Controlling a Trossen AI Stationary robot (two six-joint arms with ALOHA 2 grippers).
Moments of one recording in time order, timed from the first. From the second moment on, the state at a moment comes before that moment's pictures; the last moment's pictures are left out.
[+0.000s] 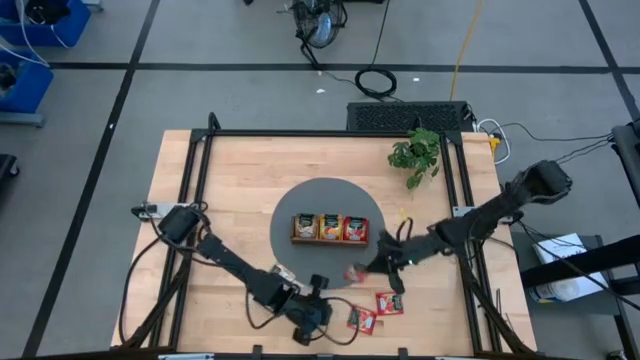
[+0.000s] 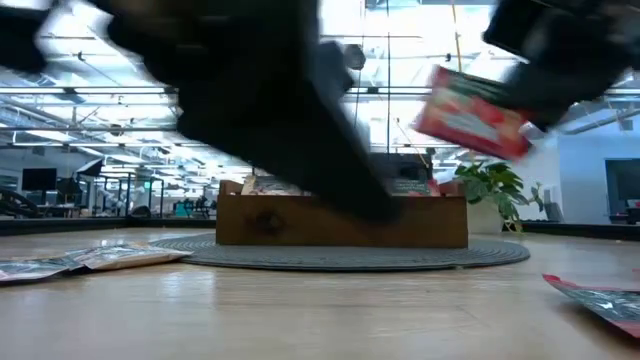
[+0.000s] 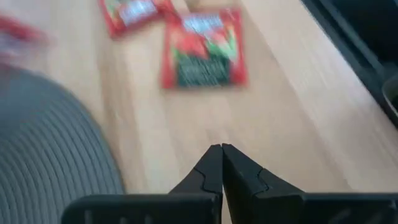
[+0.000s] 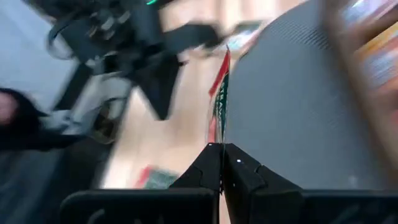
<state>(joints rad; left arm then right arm) -0.56 2.12 1.39 -0.10 -0.24 -0.09 0.46 1.32 0.47 0.38 0.10 0.59</state>
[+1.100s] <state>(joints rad) -0.63 2.10 1.40 -0.21 -0.29 -0.21 0.10 1.47 0.90 -0.47 0.10 0.01</state>
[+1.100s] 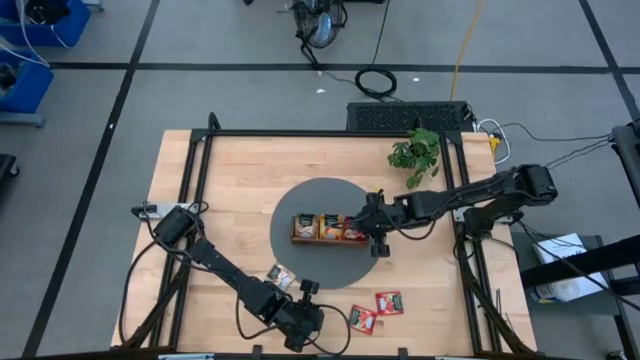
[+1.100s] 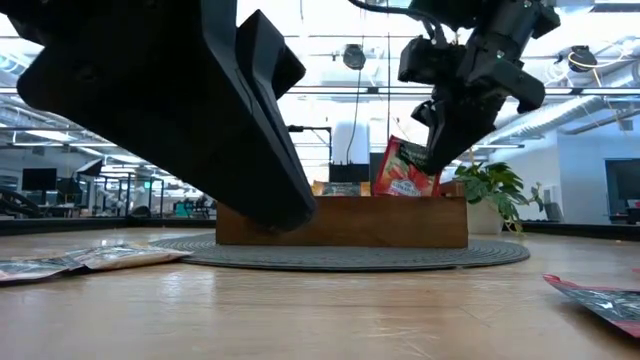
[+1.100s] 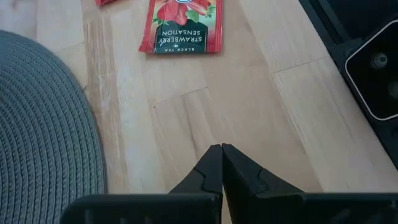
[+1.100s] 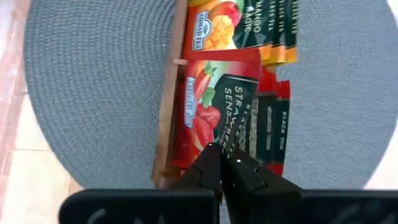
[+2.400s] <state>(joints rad) -0.63 2.10 1.40 -0.21 -0.32 -0.24 0.13 1.64 1.08 -0.69 0.16 -0.08</state>
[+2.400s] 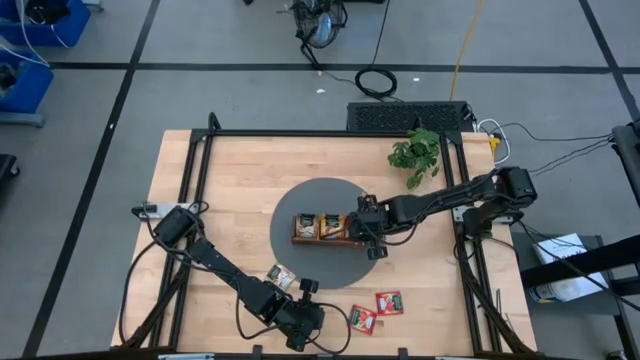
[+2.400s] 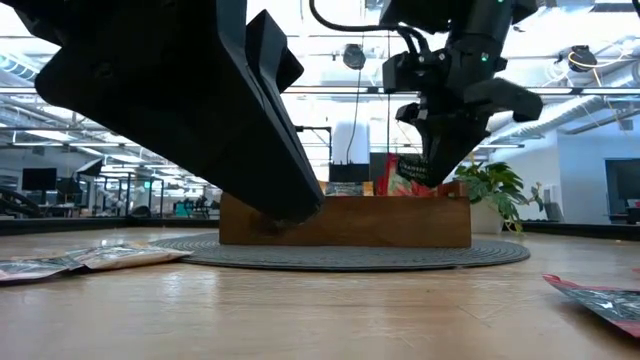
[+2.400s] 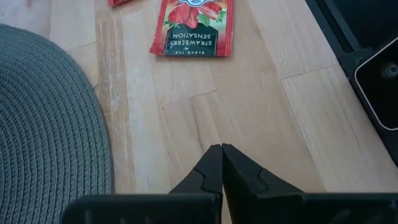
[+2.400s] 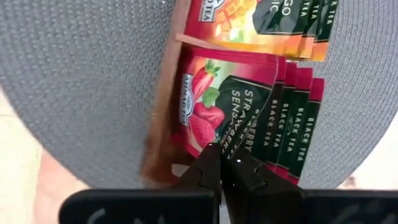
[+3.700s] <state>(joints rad) -0.65 2.10 1.40 -0.22 -0.33 -0.22 0.14 1.57 1.07 -0.59 0.16 -0.09</state>
